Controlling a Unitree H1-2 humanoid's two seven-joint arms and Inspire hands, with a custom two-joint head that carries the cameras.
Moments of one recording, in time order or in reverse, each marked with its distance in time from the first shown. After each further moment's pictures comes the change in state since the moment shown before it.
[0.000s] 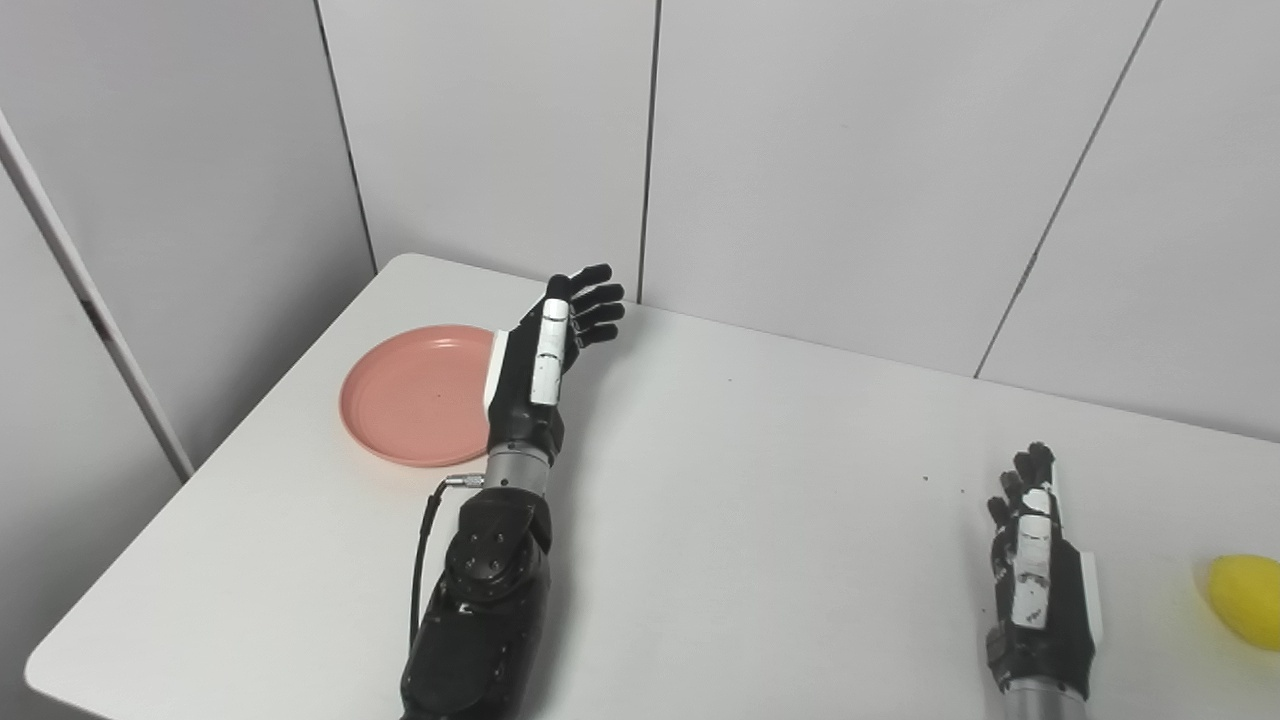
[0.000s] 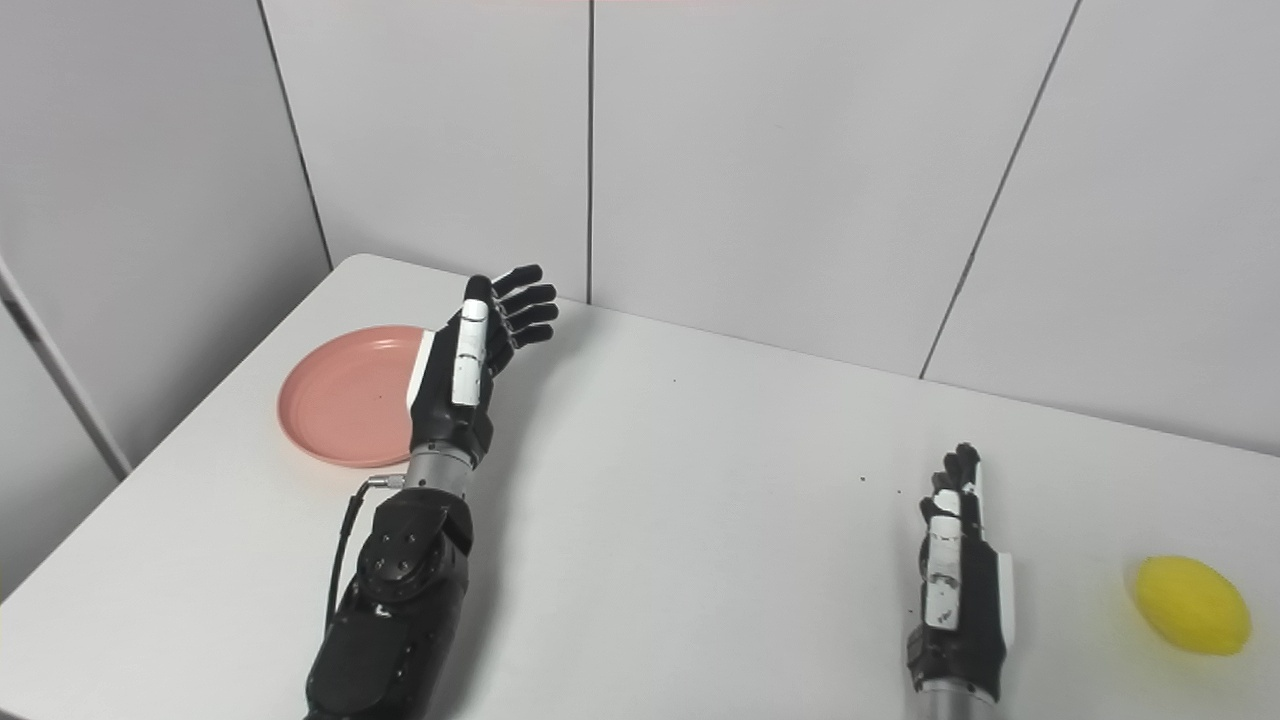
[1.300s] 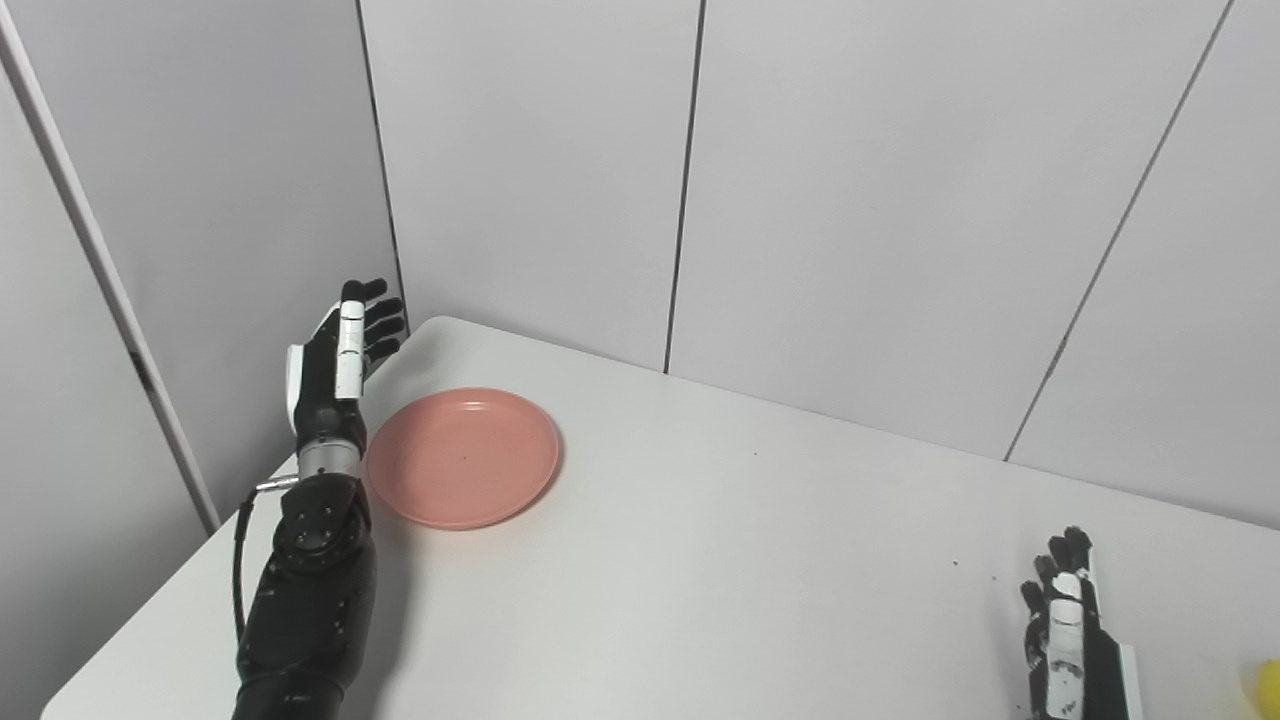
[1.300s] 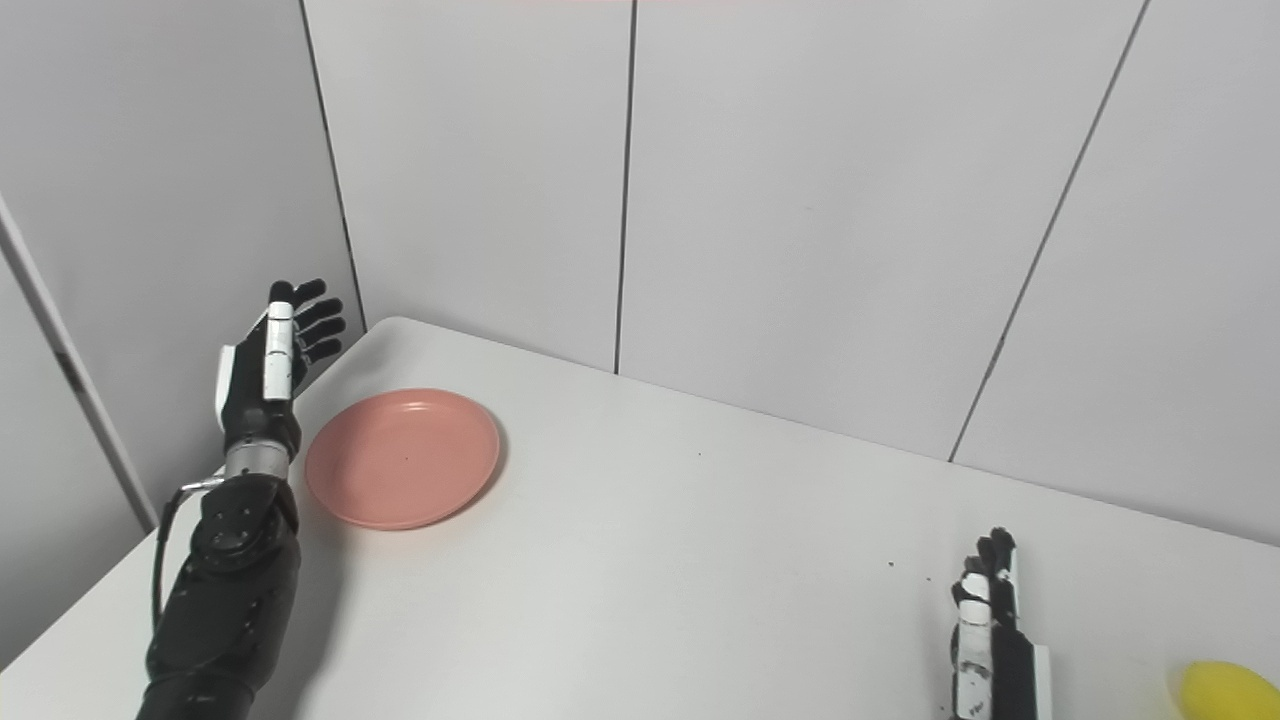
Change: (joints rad) left arm -0.071 0.306 0.244 0.256 -0.073 -0.010 0.048; right arm -0.009 0.006 -0.011 0.009 0.014 -0.011 -0.009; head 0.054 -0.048
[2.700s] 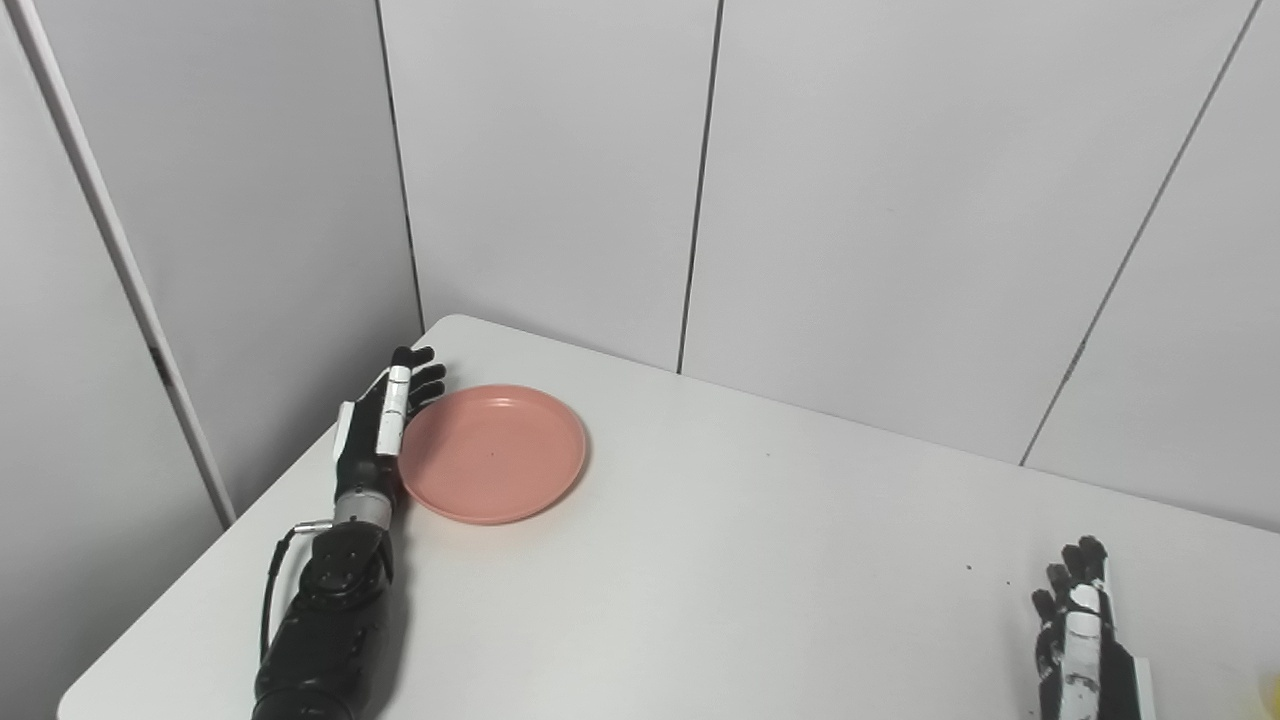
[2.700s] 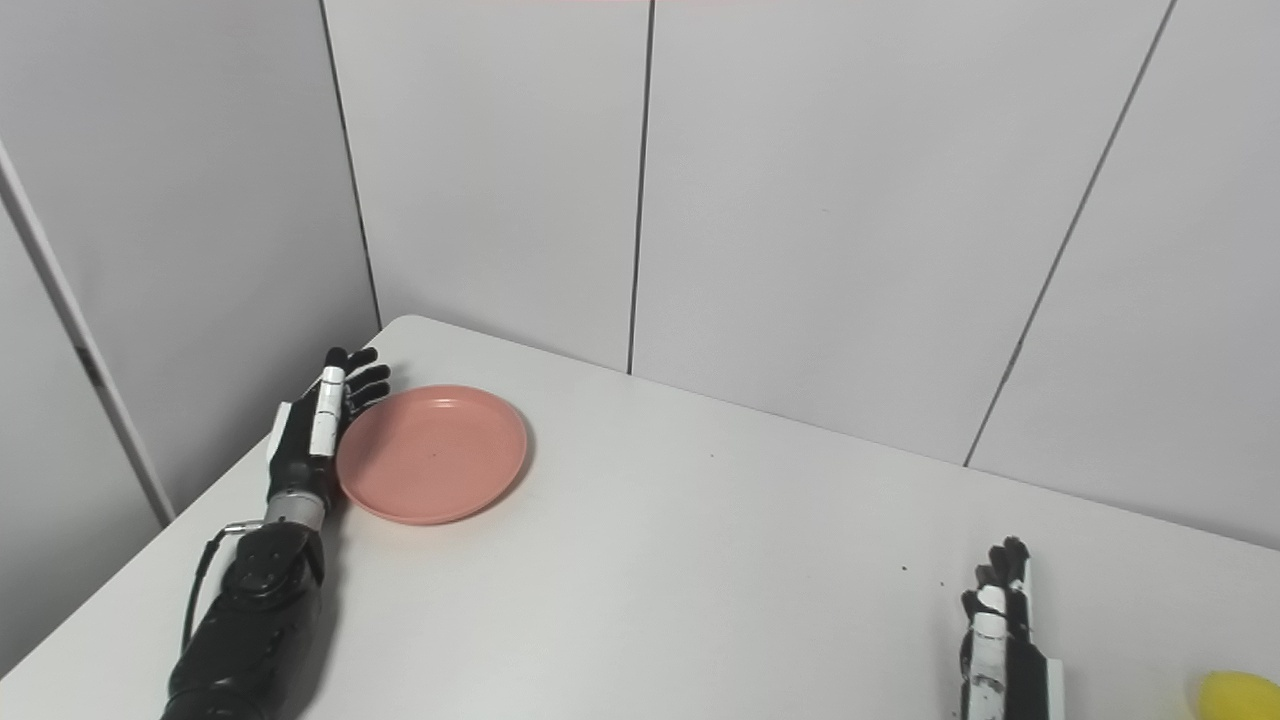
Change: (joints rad) left arm 0.013 0.011 -0.096 0.242 -0.054 -0.133 -0.092; right arm 0.023 0.007 0.002 -0.033 0.008 0.001 -0.001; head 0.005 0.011
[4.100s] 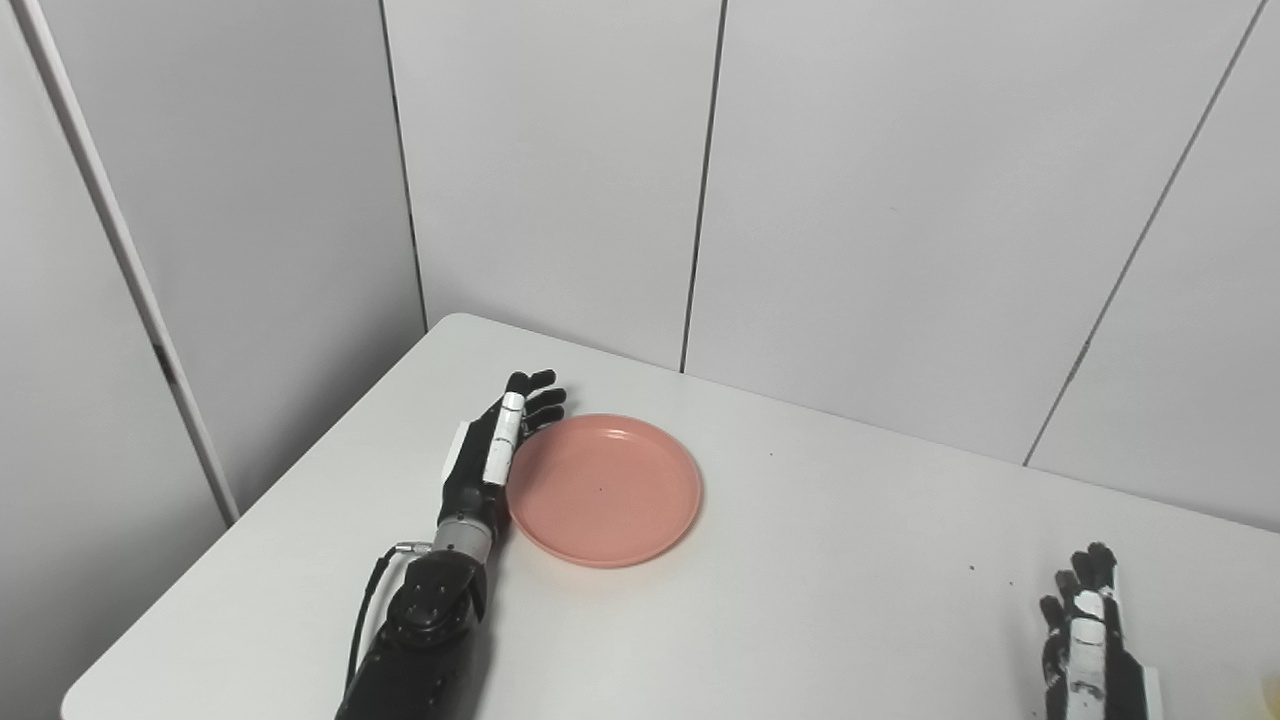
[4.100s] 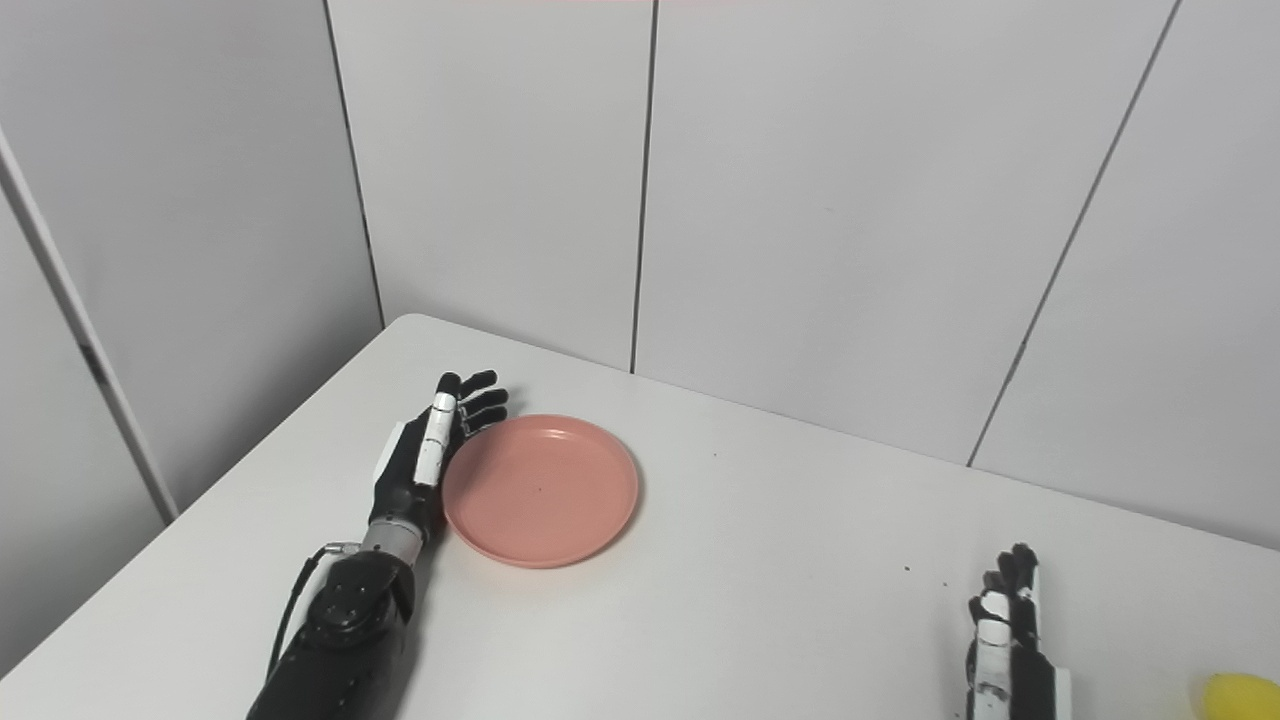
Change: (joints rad) left arm 0.057 -0.144 -0.126 -0.207 0.023 0.096 -0.038; right arm 0.014 0.008 -0.001 -0.017 -0.008 0.001 -0.003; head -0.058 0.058
